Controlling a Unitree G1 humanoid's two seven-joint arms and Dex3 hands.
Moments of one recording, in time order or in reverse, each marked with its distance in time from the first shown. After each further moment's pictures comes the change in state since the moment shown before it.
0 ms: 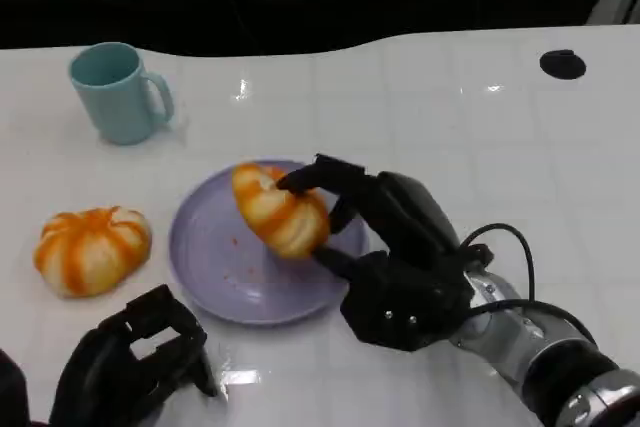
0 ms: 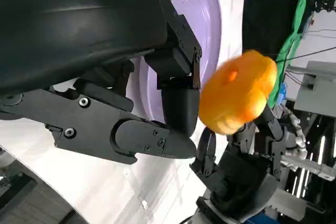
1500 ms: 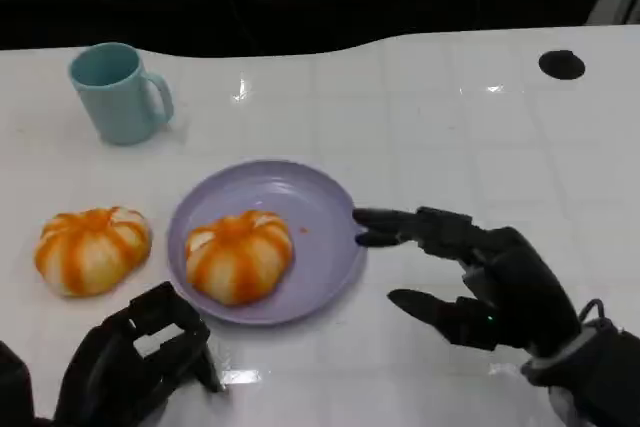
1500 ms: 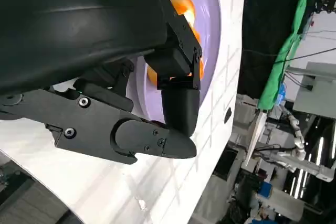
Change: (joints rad) left arm -0.011 -0.008 -0.001 0.006 0.000 0.011 0.010; right arm 0.525 -0.141 -0.184 -0.705 0.683 -0.127 0.712
